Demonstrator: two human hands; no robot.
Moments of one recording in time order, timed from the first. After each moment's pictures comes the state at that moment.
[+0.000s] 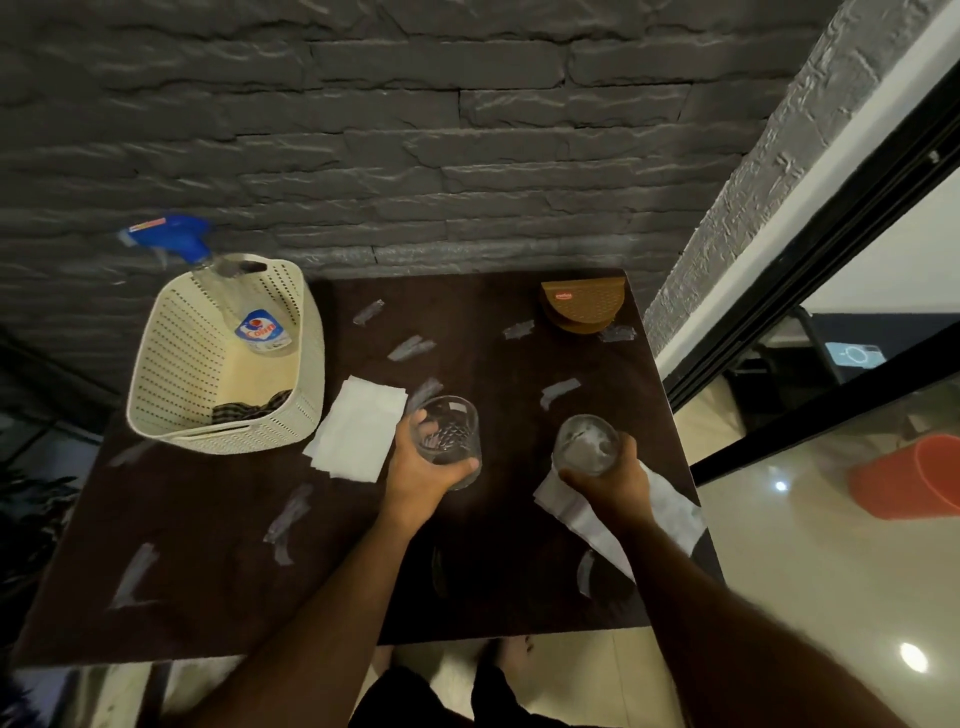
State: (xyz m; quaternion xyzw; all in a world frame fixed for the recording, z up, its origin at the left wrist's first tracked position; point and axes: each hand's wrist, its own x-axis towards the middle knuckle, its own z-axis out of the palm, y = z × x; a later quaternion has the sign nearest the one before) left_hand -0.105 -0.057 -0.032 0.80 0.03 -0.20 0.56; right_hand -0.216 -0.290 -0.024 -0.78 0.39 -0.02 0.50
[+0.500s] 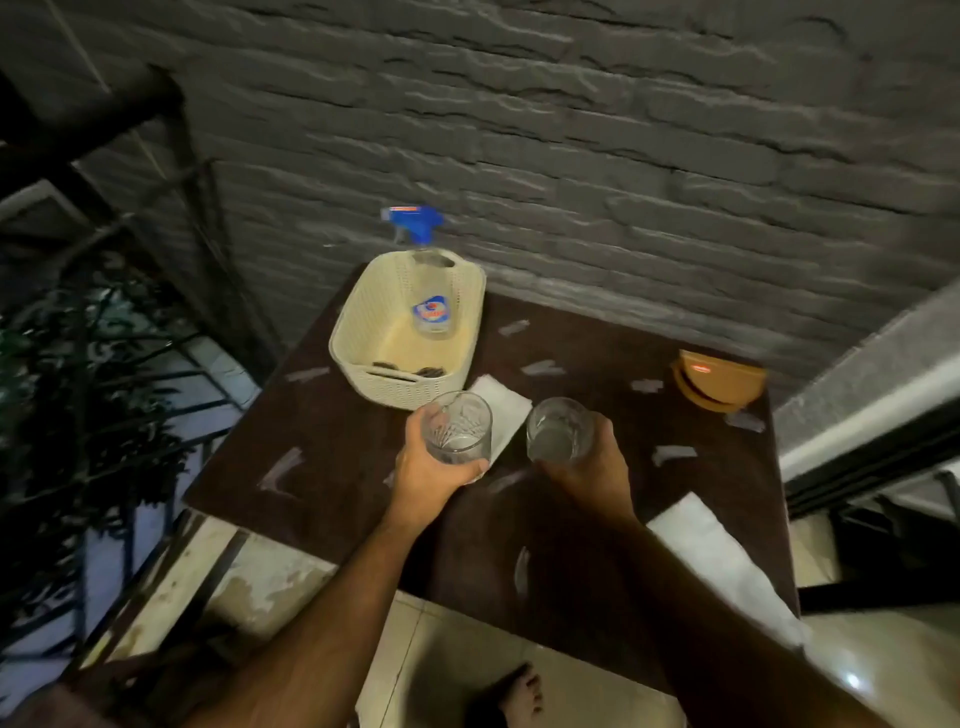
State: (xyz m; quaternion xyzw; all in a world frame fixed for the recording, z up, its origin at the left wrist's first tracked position) left_hand -0.138 0.075 0.018 0.78 0.10 -0.01 0.61; right_hand -0.147 -0.136 0.049 -0.87 0.17 0.01 0.46
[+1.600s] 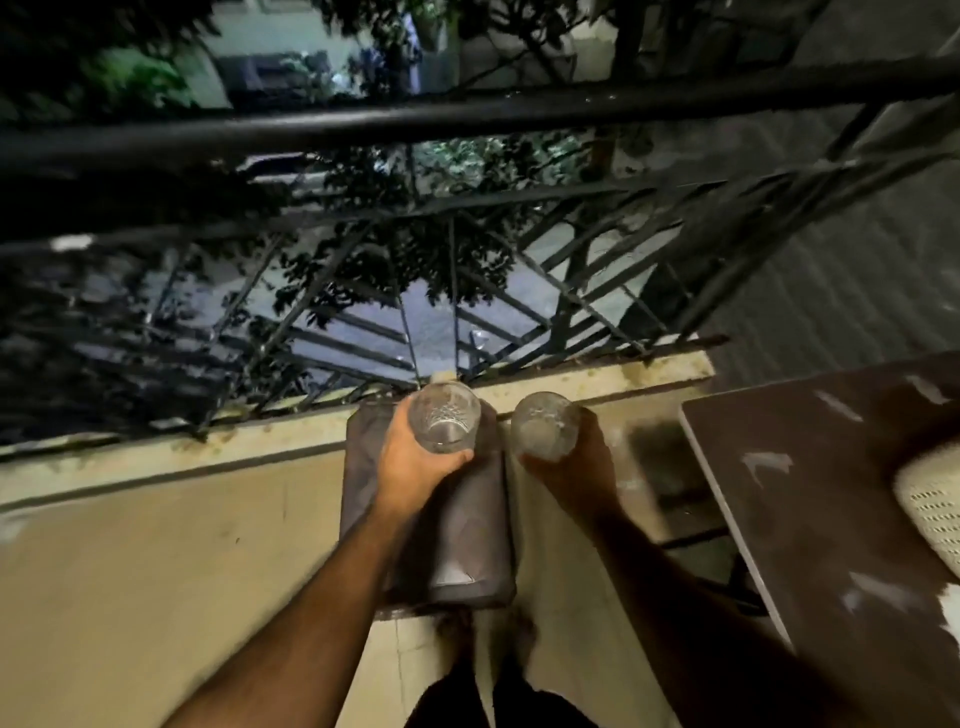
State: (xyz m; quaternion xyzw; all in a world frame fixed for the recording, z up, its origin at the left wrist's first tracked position) left_hand -0.527 0.507 -0.015 0.62 0.52 0.26 0.53; right_hand -0.357 0.393 0.007 -0.86 -0.27 0.25 0.37
